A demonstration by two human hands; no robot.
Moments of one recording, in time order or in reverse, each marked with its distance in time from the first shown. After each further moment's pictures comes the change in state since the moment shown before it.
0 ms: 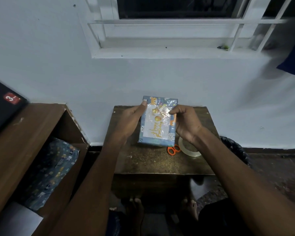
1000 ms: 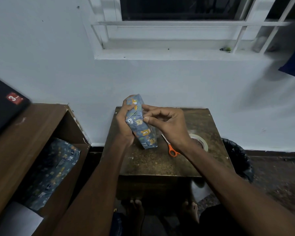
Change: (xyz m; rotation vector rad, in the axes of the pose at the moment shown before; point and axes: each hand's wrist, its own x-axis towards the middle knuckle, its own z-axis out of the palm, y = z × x) left_hand 0.010 -0.018 0.003 -0.875 0.057 -0.023; right_hand -0.006 0.033 0.039 -0.487 -0.074 -0.569
